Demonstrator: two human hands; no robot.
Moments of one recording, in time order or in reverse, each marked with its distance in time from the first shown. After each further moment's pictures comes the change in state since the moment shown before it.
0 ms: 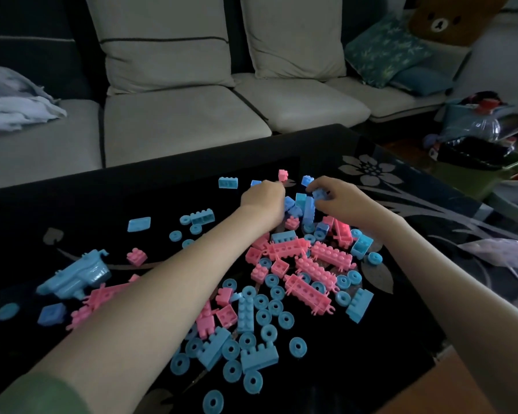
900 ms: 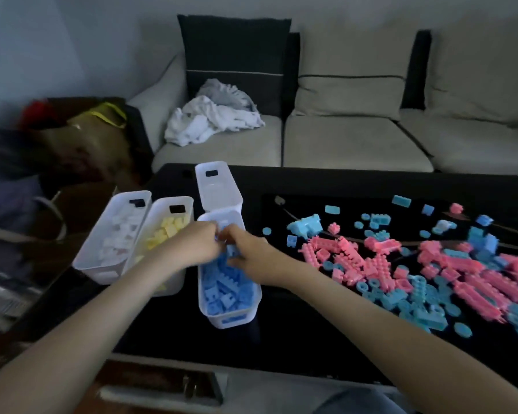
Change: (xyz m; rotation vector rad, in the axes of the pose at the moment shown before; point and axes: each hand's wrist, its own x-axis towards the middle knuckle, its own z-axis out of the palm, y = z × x) left_hand -0.363 -0.256 -0.089 -0.081 -0.088 -0.634; right_hand -0.175 -0.352 0.196 0.187 -0.590 -0.777
